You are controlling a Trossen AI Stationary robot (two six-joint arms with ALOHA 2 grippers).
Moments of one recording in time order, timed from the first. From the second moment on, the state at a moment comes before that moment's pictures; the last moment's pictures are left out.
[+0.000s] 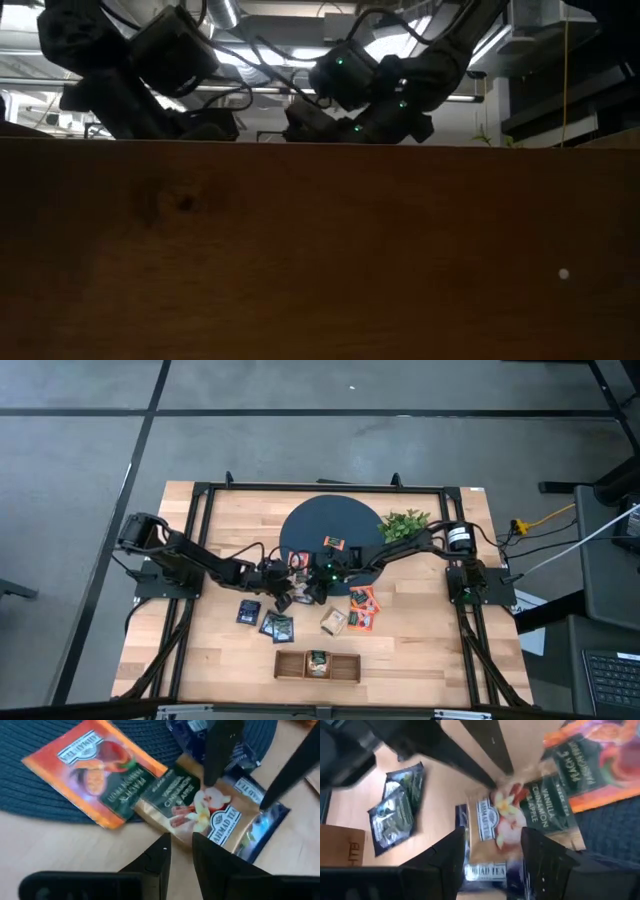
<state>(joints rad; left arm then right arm) -0.15 1.60 0.52 0.22 -0.30 -0.67 -0.04 2.08 1.16 0.19 -0.25 0.50</state>
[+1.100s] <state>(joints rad) -0.17 1.68 0.52 0.27 -0.28 -0.77 -0.06 2.04 1.28 -0.21 -0.17 0.35</state>
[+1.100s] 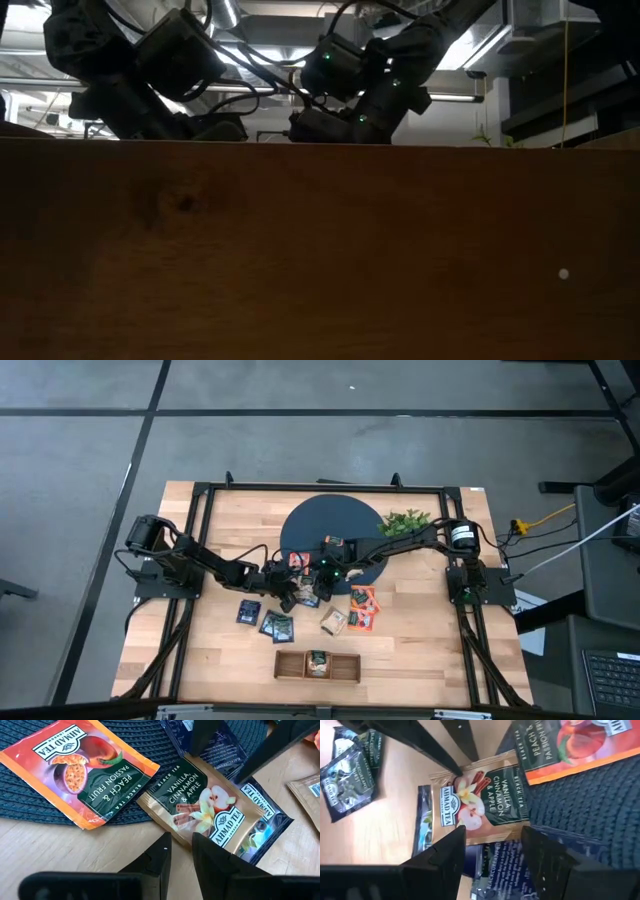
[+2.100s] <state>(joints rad) -0.17 1.68 0.52 0.34 -0.33 -0.80 -0.08 2.03 1.28 -0.18 -0.24 0.39</state>
